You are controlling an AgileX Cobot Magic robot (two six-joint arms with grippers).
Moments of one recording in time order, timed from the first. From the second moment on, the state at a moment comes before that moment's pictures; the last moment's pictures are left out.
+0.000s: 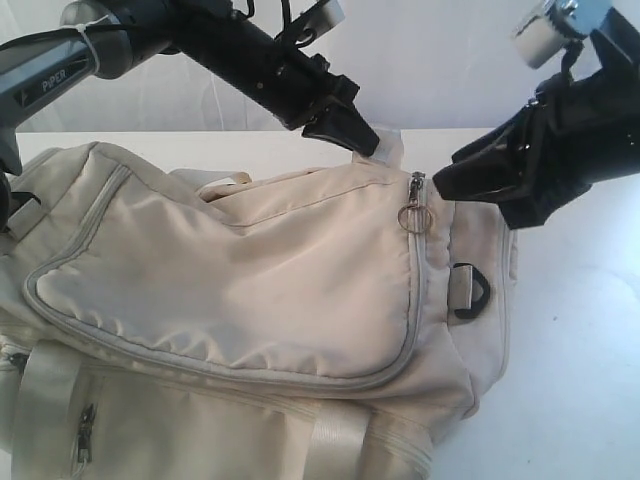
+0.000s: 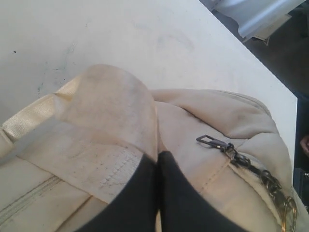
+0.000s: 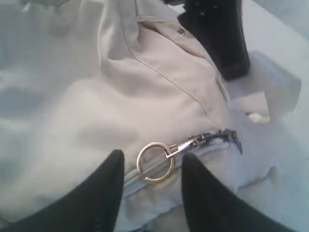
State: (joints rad) left arm -0.32 2.32 -2.31 -0.91 1.28 0.60; right arm -0.06 1.30 -0.99 0.95 0.91 -1.38
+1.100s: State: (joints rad) left arm -0.32 2.32 -2.31 -0.91 1.30 0.60; right arm 0.17 1.40 -0.92 0.79 0.59 -1.39
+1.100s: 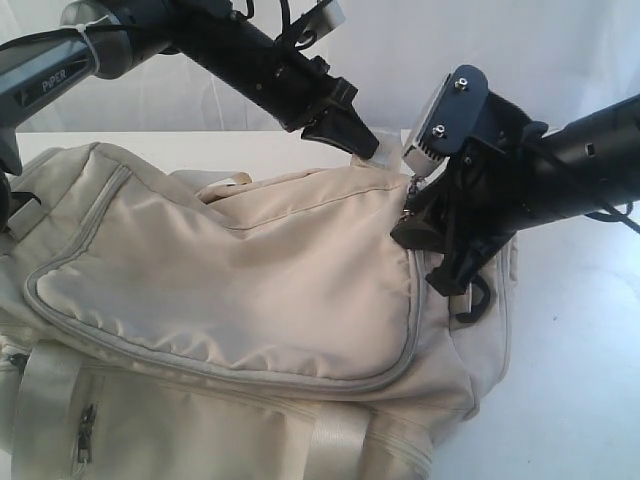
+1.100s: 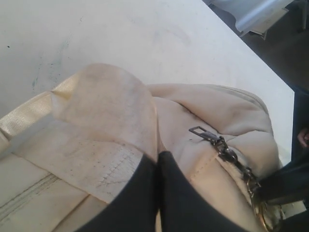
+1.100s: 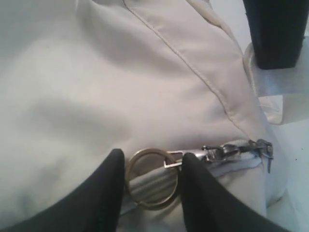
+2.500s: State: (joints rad) left arm -0.32 2.32 -2.31 -0.91 1.22 0.57; right arm 0.17 1.19 -0.92 0.63 1.06 -0.81
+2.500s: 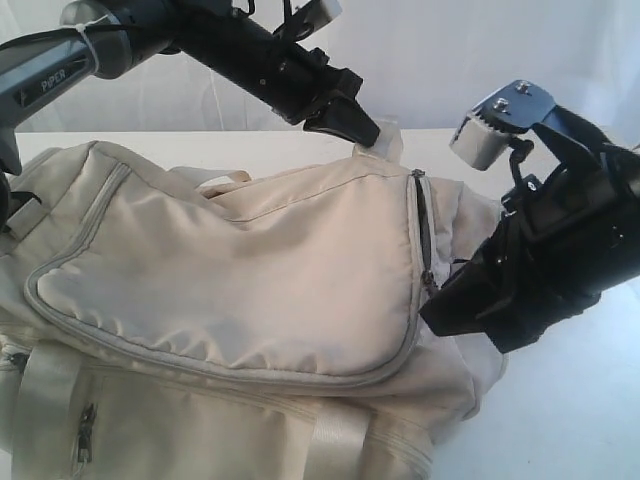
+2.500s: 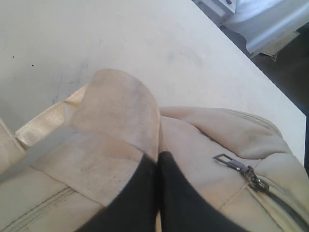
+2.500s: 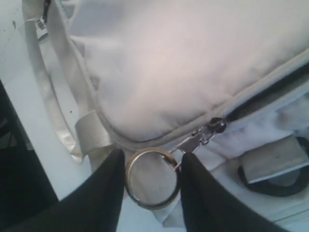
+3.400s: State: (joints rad) left arm -0.21 2.30 -2.46 -0.91 1.32 0.61; right arm 0.40 1.09 -0.89 0.47 0.88 -0.51
